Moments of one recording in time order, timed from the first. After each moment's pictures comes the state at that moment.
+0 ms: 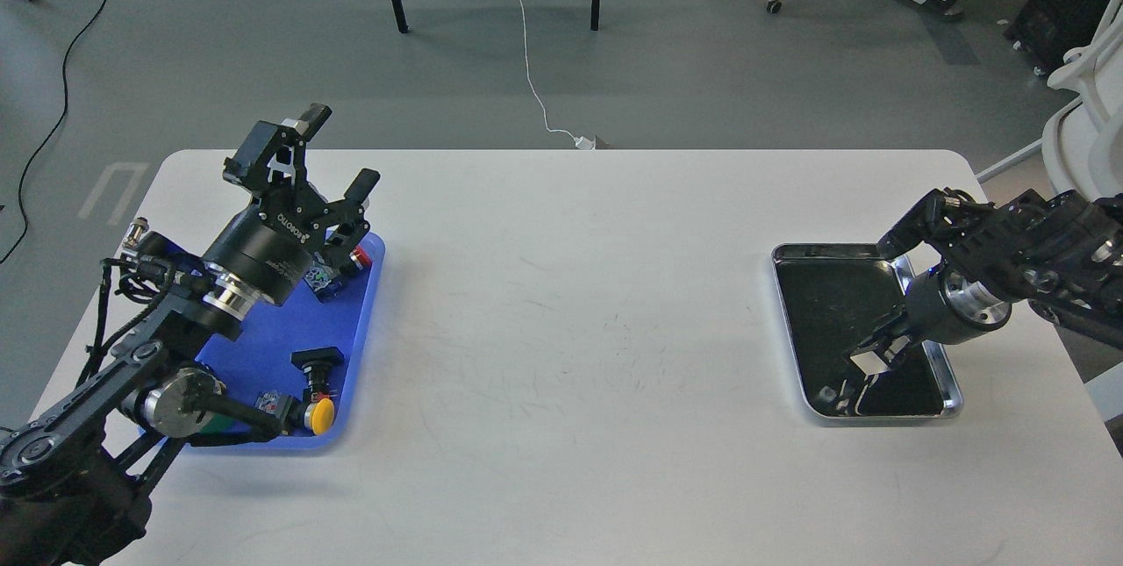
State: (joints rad) left arm -0.26 0.40 -1.06 -1.27 0.63 -0.29 -0.41; right arm 1.21 -0.66 -0.37 0.97 -1.79 0.49 0.49
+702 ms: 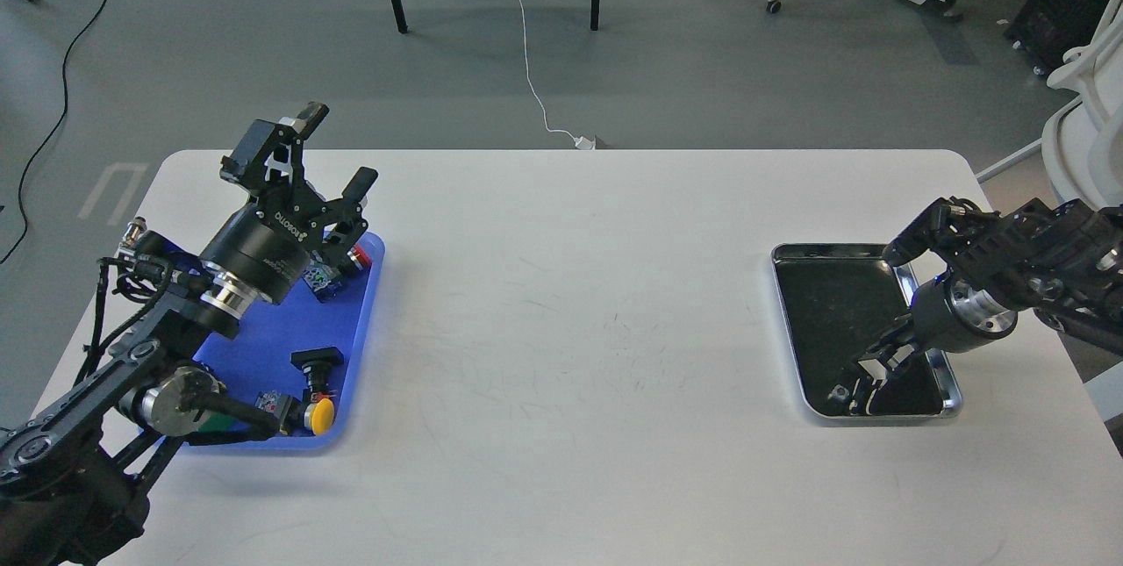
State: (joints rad) left arm -0.26 0.41 -1.07 -1.27 0.63 -0.29 -0.41; right arm 1.20 -0.66 -0.37 0.97 -1.79 0.49 0.49
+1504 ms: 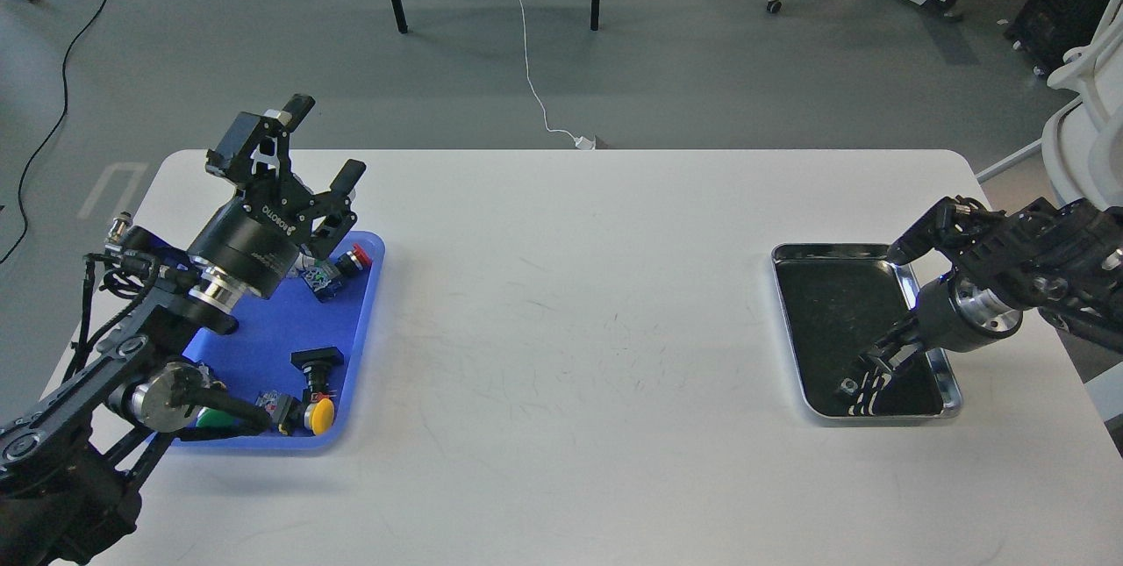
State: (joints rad) left arm -0.26 0.42 -1.09 -1.27 0.62 -0.29 -0.41; right arm 1.20 -0.67 -0.37 0.96 -1.79 0.49 0.49
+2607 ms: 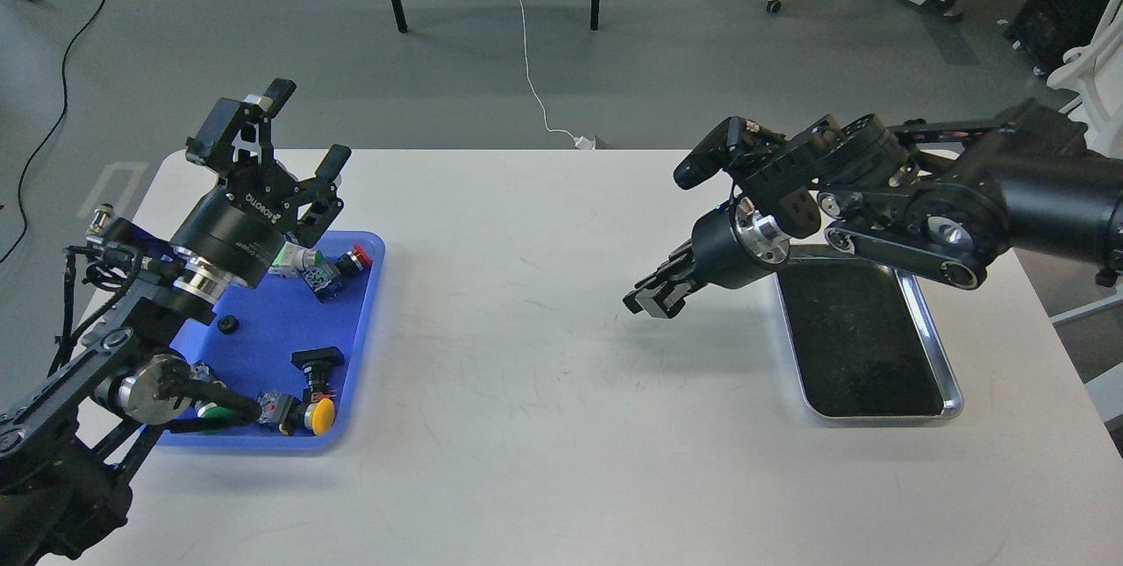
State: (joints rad) left arm -0.26 0.44 -1.12 -1.28 0.62 -0.29 -0.42; right arm 1.41 -0.23 -0.40 0.97 -1.46 0.42 0.49
